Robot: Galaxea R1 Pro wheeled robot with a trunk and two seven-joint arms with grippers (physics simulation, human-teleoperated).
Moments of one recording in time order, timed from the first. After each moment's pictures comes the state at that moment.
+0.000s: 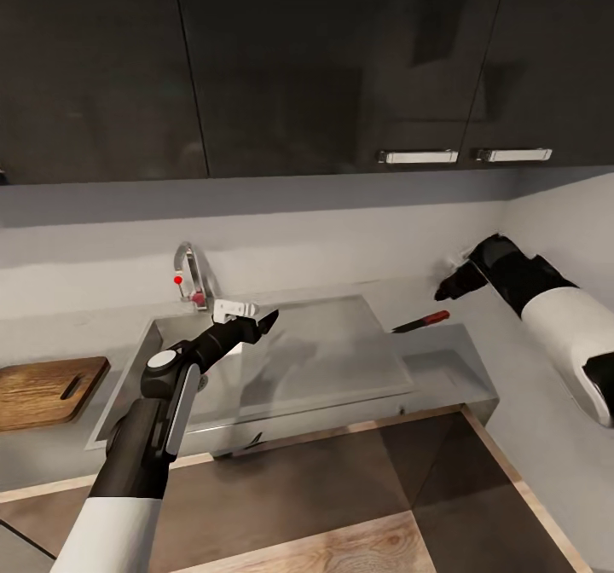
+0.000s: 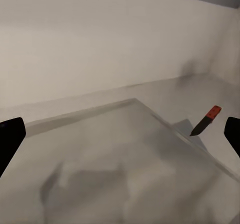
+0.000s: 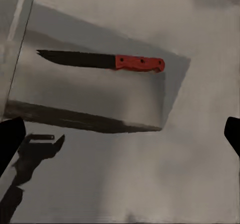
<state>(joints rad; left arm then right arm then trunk) -0.60 -0.11 0.02 -1.43 0.02 0.46 -0.43 -1.43 -0.30 0.47 -0.43 0.31 0.78 0.58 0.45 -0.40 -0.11</state>
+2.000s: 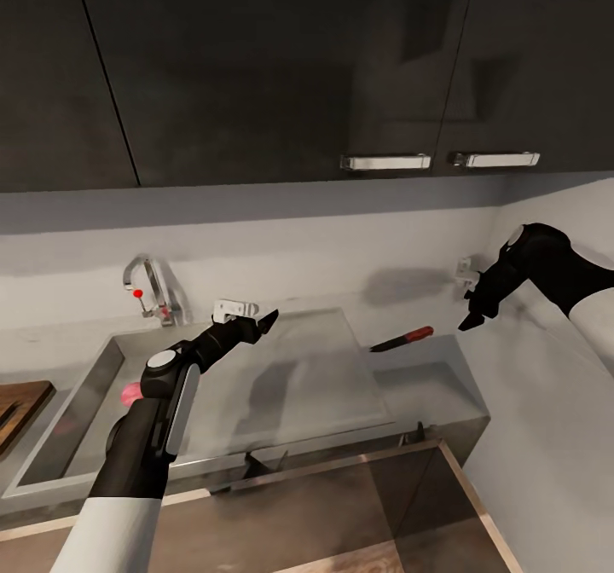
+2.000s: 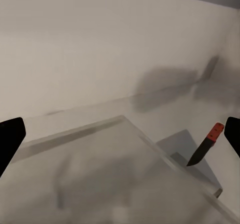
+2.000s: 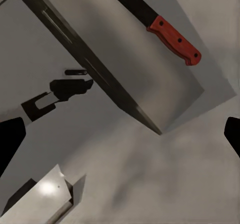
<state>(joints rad) -0.60 -0.11 0.02 -1.43 0.02 0.46 -0.43 -1.43 -0.46 0.61 -0.61 0.62 0.43 1.39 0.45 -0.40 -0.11</state>
